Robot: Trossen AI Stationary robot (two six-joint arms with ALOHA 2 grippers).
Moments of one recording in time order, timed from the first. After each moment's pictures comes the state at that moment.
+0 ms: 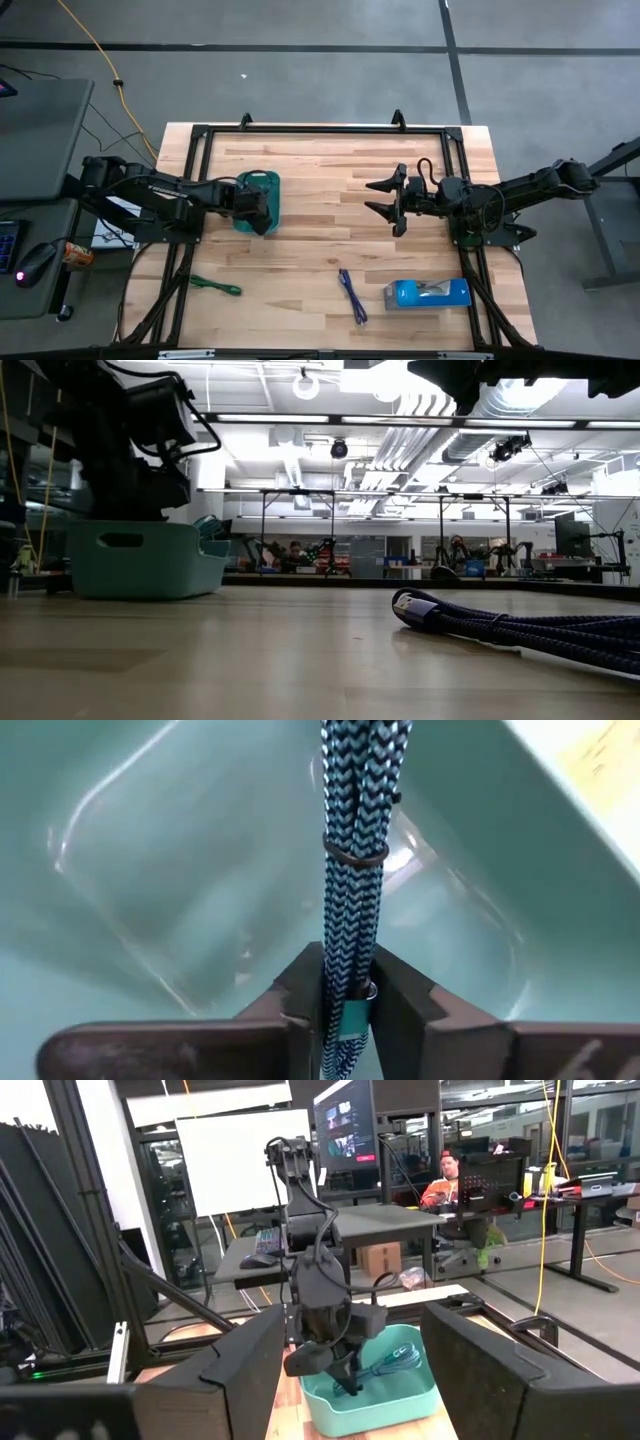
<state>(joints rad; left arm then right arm) 0.15 1.27 0.53 -0.50 -0.21 -0.81 0.14 0.98 0.47 0.63 0.23 0.08</state>
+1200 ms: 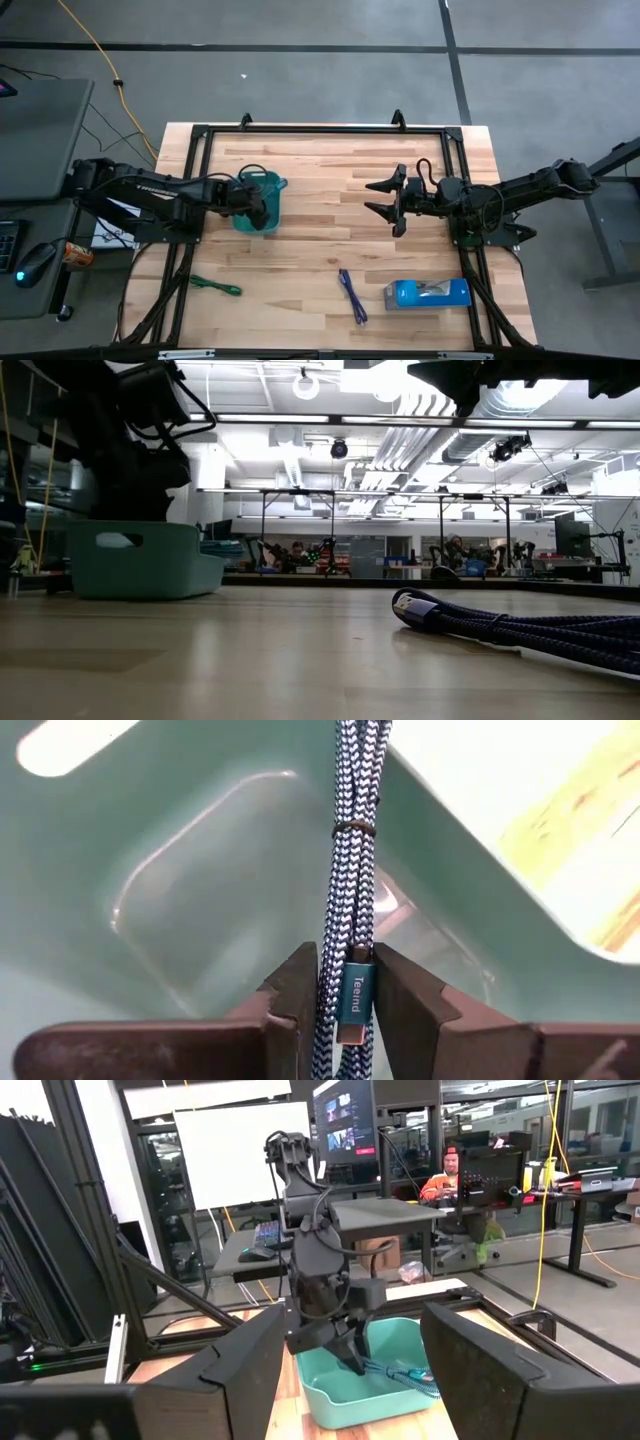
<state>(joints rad) 0.16 1.16 0.53 -0.51 -0.29 -0.76 0.14 0.98 0.47 0.61 0.23 0.08</state>
